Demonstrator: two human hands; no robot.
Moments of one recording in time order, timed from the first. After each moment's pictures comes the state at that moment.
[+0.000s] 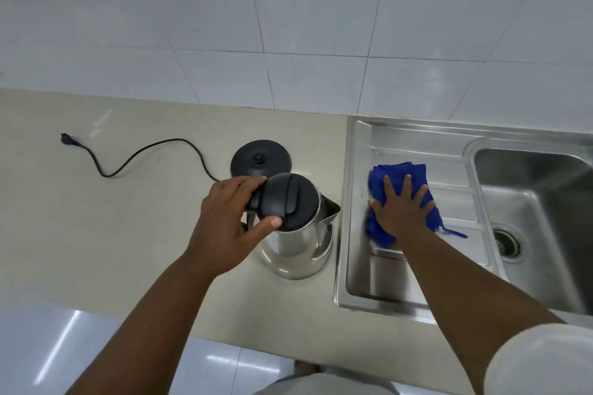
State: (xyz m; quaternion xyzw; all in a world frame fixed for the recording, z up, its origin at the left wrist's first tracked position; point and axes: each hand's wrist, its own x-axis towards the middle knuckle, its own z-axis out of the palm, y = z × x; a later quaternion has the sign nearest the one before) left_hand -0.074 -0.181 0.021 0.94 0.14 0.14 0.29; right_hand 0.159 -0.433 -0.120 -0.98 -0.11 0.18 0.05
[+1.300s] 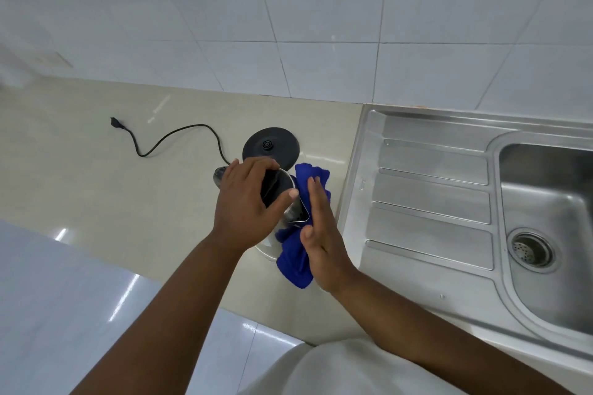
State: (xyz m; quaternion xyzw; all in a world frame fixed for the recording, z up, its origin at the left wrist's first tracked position) left_hand -0.042 -0.253 0.041 0.94 0.18 0.22 0.17; right_hand 0.009 -0.400 -0.041 -0.67 -0.32 0.23 0.63
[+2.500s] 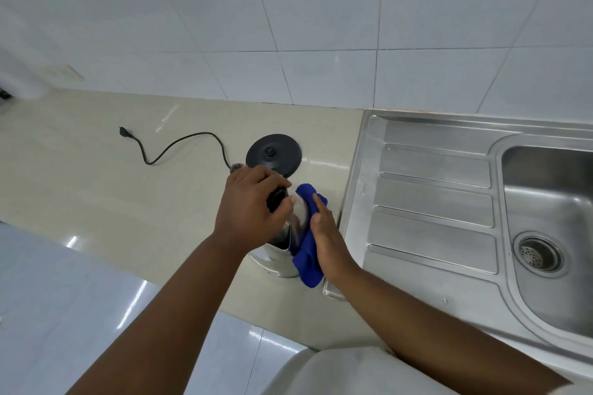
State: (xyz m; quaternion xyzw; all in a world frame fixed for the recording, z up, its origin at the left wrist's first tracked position) left_hand -0.038 -0.249 0.042 0.97 0.13 0.19 0.12; right_hand 0.021 -0.392 -0.063 -0.65 -0.20 0.36 0.64
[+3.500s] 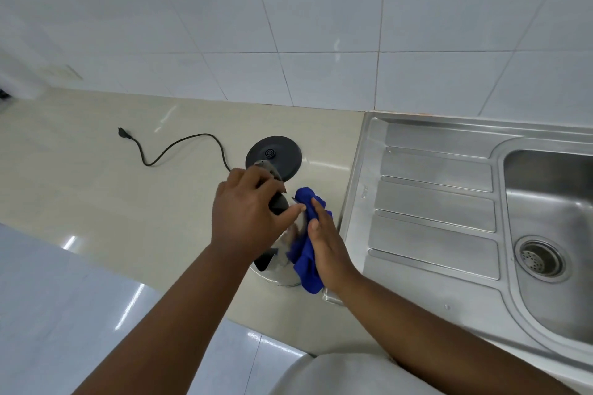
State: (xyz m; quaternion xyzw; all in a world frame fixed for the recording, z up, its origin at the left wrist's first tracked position) left_hand -0.039 -0.263 0.052 0.96 0.19 0.22 0.02; right_hand 0.020 -0.396 -0.056 -0.66 -0.21 0.35 0.63
